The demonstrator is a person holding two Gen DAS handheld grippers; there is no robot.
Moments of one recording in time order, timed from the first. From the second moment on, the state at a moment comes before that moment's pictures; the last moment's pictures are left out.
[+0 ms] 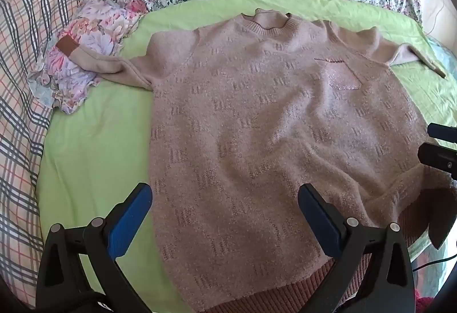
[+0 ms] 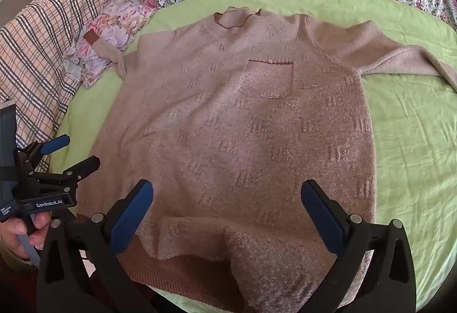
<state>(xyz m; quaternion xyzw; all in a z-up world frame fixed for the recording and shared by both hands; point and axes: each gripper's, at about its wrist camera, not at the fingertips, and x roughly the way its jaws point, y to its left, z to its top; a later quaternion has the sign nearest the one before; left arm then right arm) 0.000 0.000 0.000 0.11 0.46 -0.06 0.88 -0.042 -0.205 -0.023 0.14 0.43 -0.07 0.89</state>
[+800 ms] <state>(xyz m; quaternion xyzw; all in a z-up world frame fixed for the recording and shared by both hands) 0.000 -0.001 0.001 0.11 0.46 -0.06 0.88 -0.041 -0.201 -0.017 0.14 0.43 -0.07 0.89</state>
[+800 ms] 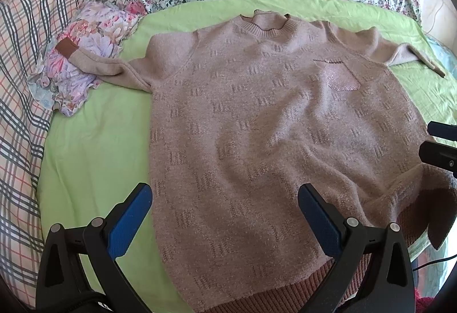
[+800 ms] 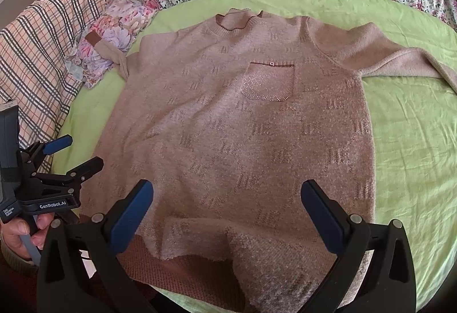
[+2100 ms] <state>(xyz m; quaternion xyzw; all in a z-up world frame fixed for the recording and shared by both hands) 0.031 -0.013 0.004 0.09 0.47 -0.09 0.87 -0.039 -0.223 -0.010 0.15 0.38 -0.08 0.91</state>
